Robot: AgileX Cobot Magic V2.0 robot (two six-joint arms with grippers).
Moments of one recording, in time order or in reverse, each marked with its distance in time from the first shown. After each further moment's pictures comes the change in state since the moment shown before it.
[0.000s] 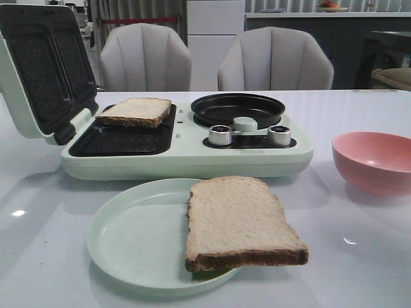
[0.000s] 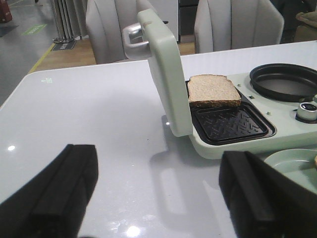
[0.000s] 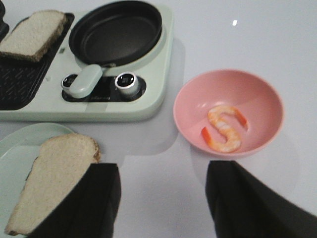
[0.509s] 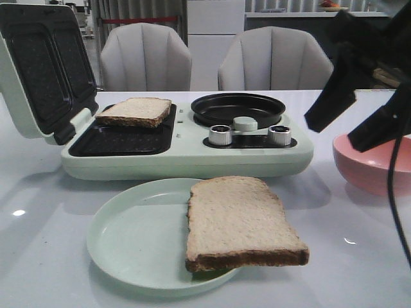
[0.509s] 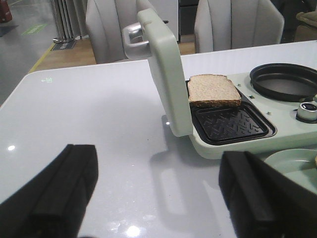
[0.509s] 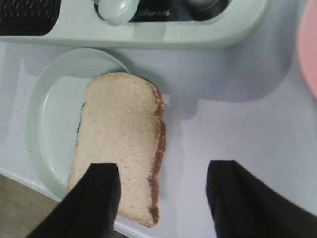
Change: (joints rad) left arm 0.000 0.000 0.000 0.000 0.000 0.000; right arm 0.001 0.599 -0.270 0.465 0.244 -0.363
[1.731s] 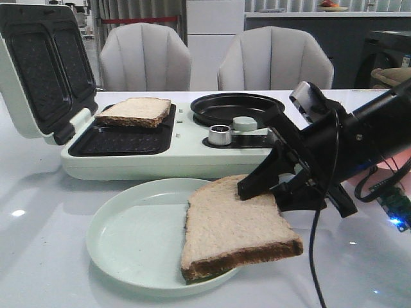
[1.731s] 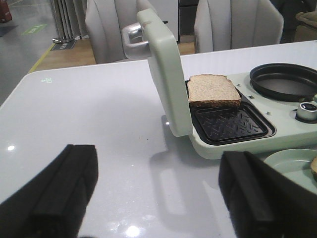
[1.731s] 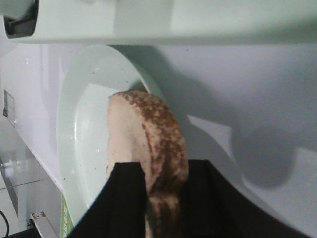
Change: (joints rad) left arm 0.000 0.000 0.000 0.000 0.000 -0.001; right arm 0.000 0.501 -0.017 0.716 0.115 -0.639
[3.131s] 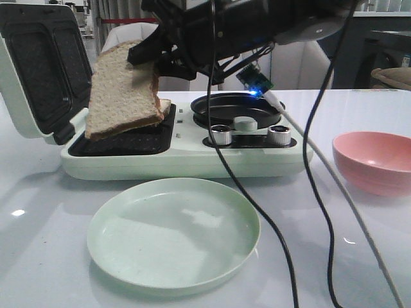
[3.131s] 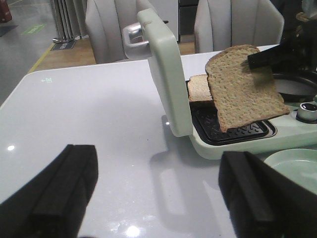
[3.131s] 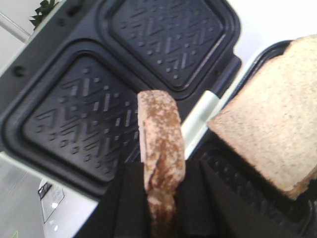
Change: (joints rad) left arm 0.000 0.000 0.000 0.000 0.000 0.000; right arm 0.255 0.188 -0.665 0.262 -0.149 -0.216
